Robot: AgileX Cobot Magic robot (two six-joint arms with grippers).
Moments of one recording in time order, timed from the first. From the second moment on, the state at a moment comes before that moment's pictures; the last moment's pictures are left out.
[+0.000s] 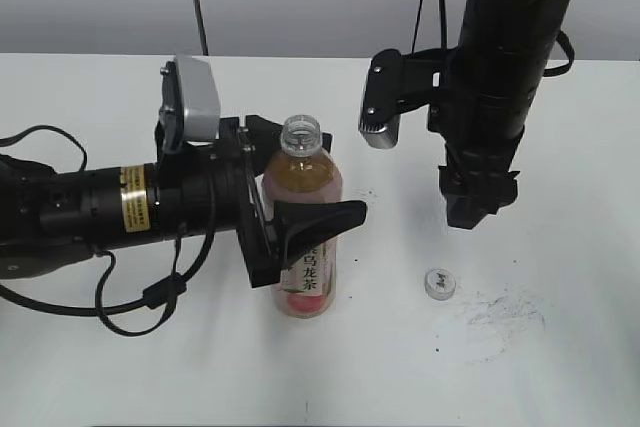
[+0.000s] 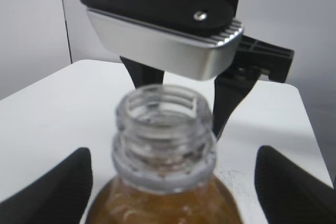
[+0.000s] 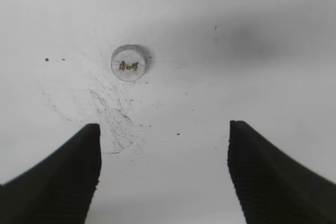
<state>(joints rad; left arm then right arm) -0.45 1.93 -0.69 0.95 -1.21 -0.35 0.55 1.85 -1.36 -0.06 1.10 -0.93</state>
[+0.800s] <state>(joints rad) -0.45 1.78 -0.69 0.83 -1.21 -0.40 0.55 1.85 -1.36 -0.07 1.12 -0.71</state>
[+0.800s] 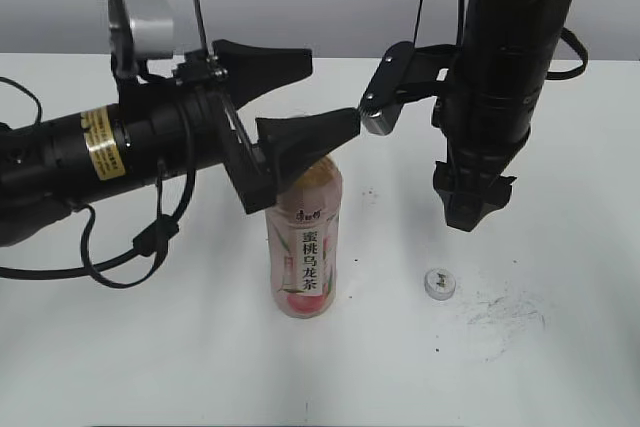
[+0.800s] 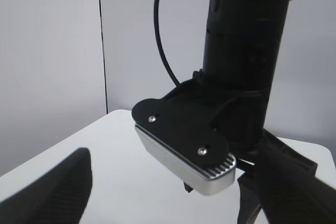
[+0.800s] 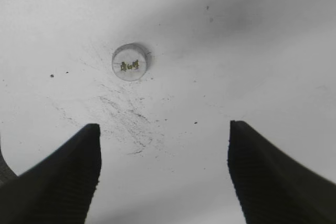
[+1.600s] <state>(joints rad) -0.45 1.19 -0.69 0.62 -0.16 -0.56 0.55 1.85 -1.36 -0.21 1.21 -0.38</state>
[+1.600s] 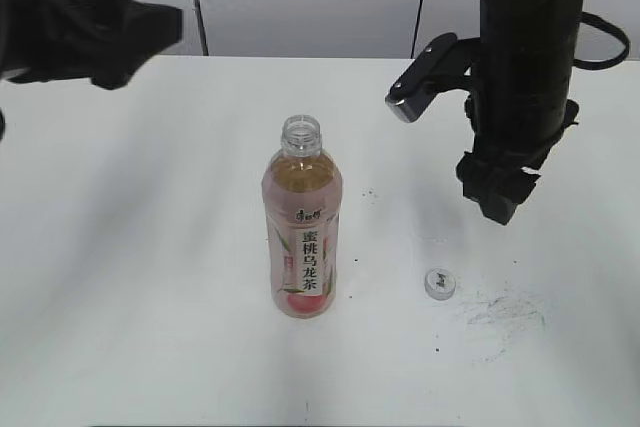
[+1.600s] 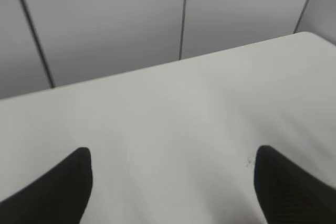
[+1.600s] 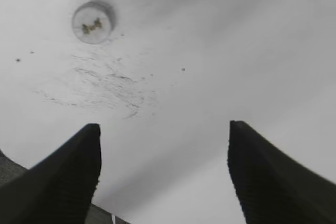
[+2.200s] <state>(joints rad) -0.45 0.70 -0.68 0.00 0.90 -0.17 0.55 1.45 -1.36 -0.10 1.22 -0.10</state>
